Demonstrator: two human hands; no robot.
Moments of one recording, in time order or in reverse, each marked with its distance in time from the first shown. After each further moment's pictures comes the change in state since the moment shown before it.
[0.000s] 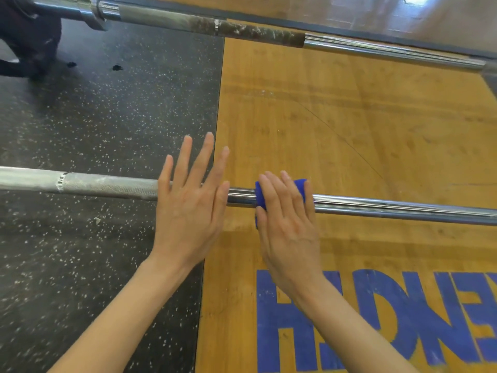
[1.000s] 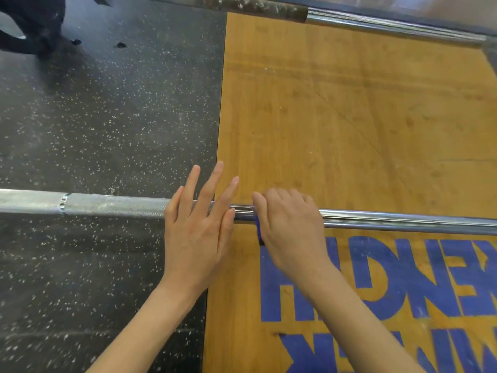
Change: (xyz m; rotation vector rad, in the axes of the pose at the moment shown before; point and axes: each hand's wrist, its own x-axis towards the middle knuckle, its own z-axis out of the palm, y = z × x) left_hand -0.086 0.020 -0.017 -0.038 -0.018 -0.007; right_hand -0.015 -0.038 -0.046 -0.033 -0.348 0.098
